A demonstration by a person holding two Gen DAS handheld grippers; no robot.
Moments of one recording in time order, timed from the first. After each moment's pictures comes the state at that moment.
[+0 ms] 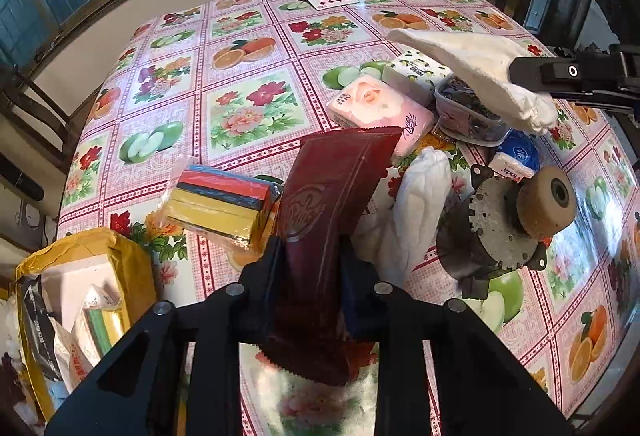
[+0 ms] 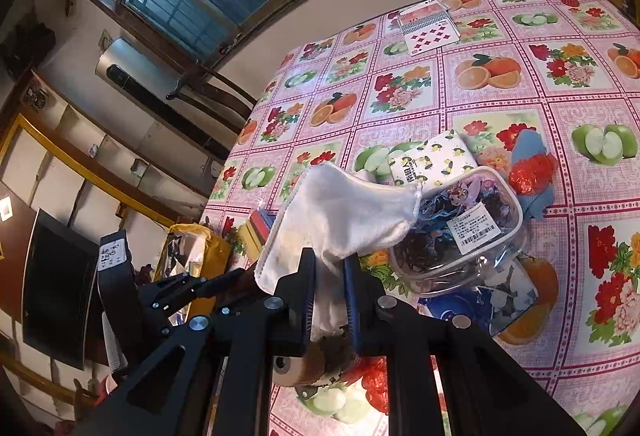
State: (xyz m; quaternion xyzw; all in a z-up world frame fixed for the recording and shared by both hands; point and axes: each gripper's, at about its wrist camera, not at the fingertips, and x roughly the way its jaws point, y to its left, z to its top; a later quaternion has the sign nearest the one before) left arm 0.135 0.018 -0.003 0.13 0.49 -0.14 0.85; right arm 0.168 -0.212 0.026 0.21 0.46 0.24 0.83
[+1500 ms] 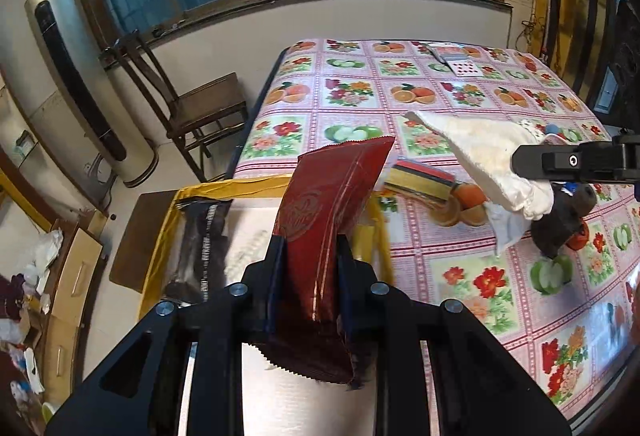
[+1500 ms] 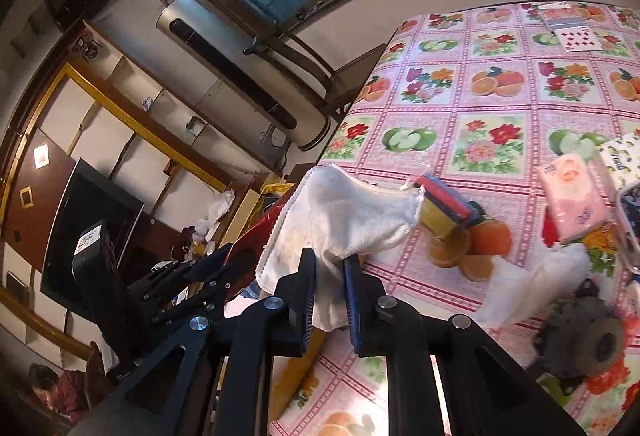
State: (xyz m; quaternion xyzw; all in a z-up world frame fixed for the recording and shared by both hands) left arm 0.065 0.184 0.063 0.08 0.41 0.02 0.91; right arm 0.130 -0.018 0.063 0.18 0.46 0.35 0.80
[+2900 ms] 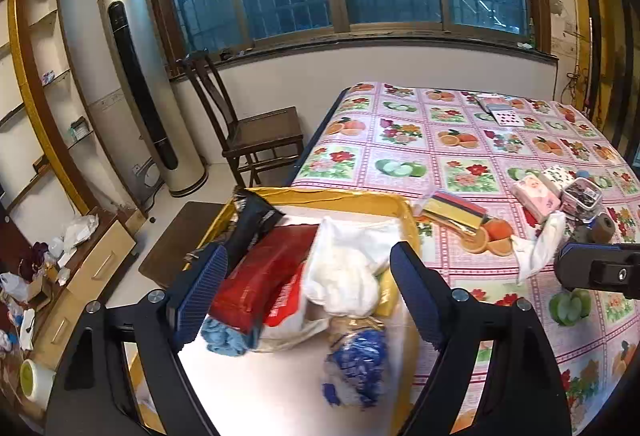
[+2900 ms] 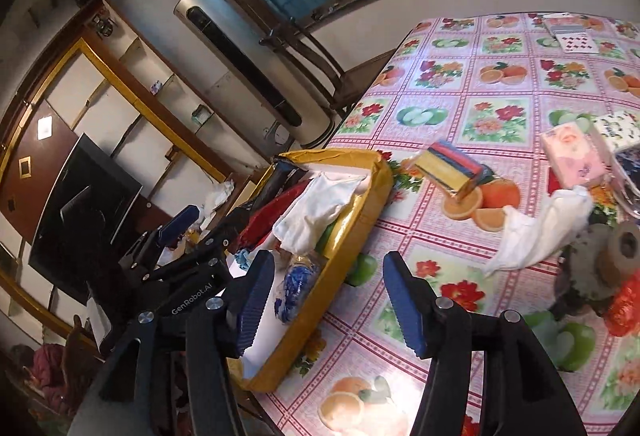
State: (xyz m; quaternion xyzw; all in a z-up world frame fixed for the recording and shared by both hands) left arm 0.018 0.179 0.066 0.05 0.32 0.11 0.94; right arm 0.057 -0.032 0.052 0.16 0.43 0.35 0.82
